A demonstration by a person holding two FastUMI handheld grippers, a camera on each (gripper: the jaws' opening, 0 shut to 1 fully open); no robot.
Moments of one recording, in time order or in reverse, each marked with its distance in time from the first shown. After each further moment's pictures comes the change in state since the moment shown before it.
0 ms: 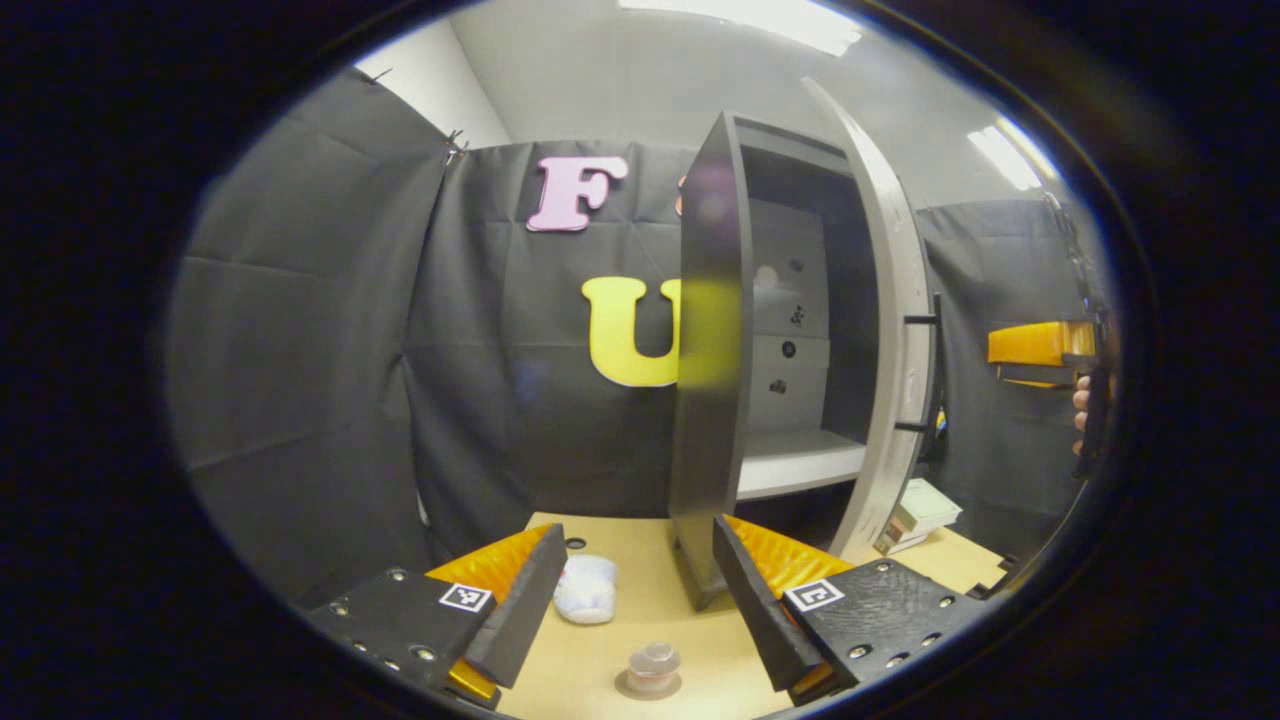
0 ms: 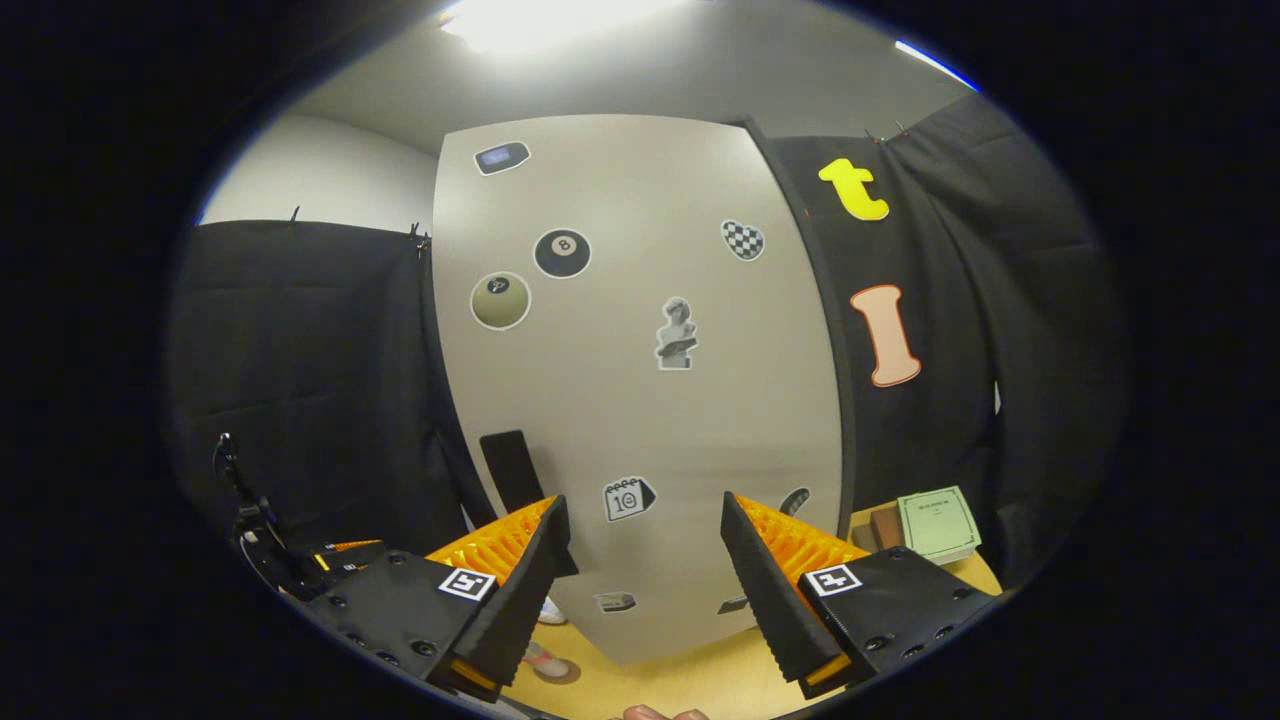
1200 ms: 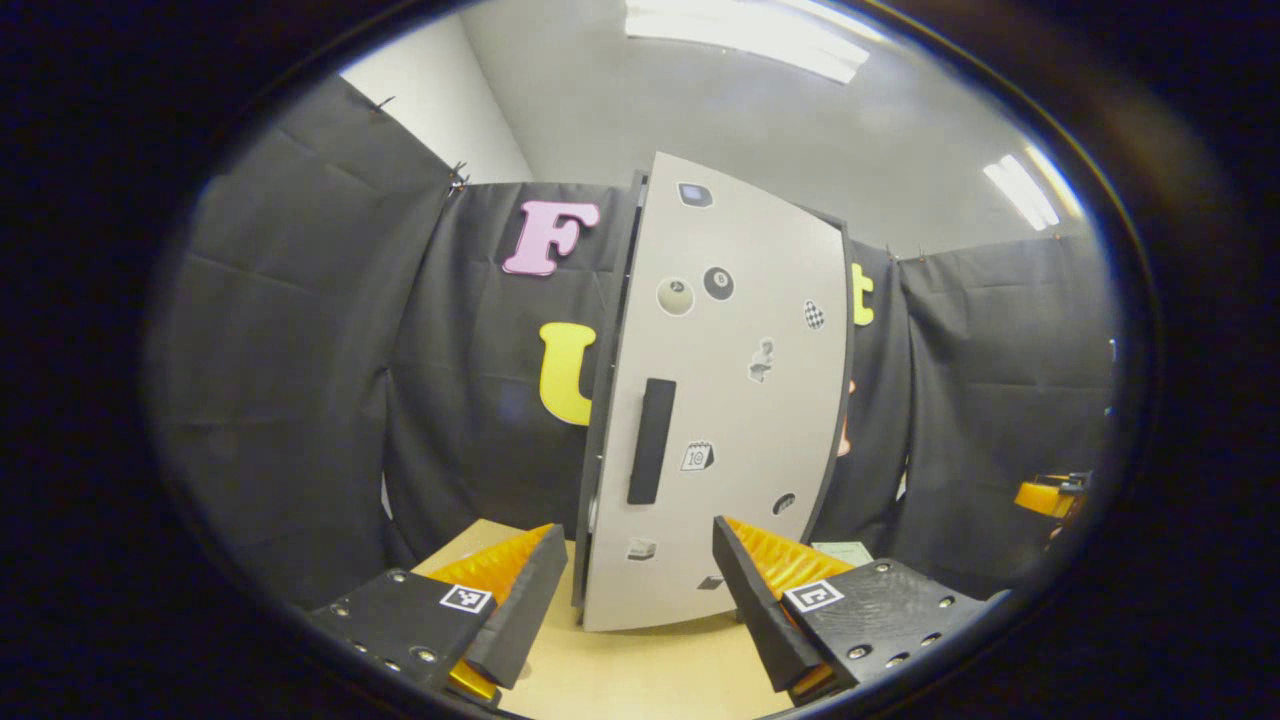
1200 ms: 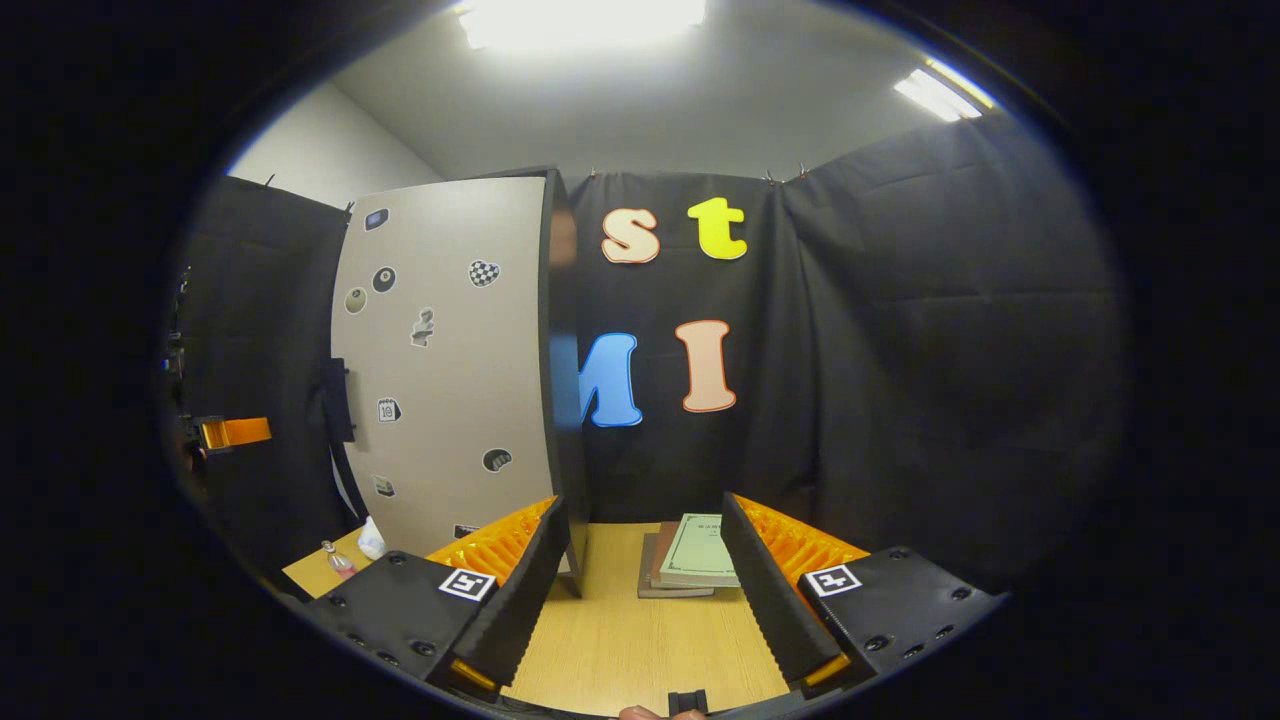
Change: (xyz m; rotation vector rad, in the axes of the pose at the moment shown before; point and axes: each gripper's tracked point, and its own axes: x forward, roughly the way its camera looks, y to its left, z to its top) left arm -0.050 -0.213 0.060 -0.120 -0.075 0.051; right arm -0.160 -0.270 -0.008 -0.145 -0.030 -0.270
